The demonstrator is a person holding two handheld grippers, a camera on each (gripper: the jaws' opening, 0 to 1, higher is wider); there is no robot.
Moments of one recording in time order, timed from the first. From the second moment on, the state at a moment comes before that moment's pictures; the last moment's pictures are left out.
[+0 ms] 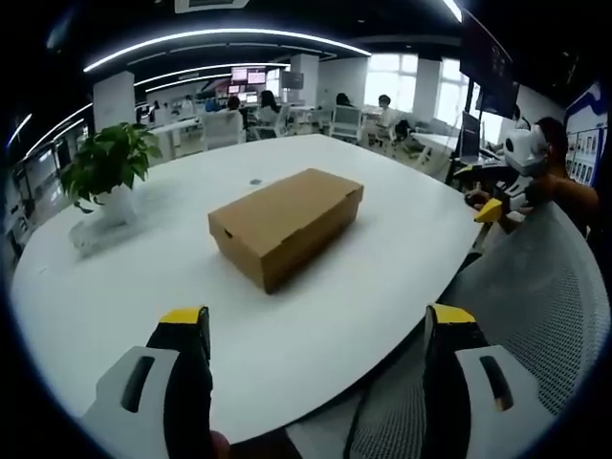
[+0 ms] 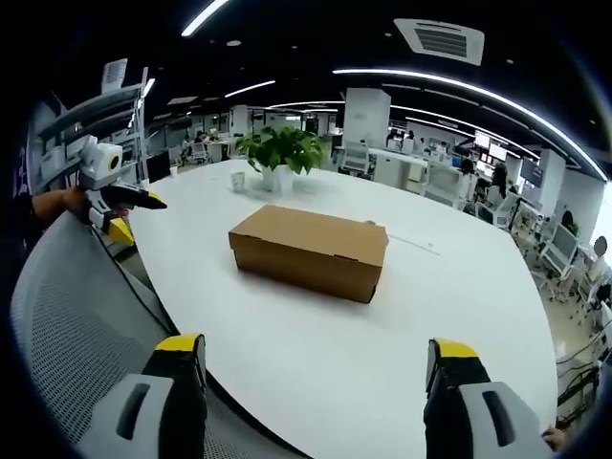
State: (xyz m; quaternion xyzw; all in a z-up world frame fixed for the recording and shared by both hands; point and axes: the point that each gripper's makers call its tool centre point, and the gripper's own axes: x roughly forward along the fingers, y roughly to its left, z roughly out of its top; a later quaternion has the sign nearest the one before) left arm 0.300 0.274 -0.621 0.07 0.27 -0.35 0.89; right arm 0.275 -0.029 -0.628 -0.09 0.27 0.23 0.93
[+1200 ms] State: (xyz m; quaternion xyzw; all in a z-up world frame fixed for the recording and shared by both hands) left arm 0.371 0.251 -0.647 0.09 0.25 -0.38 0.89; right arm 0.336 -0.035 -0.647 -0.10 0.25 0.25 0.93
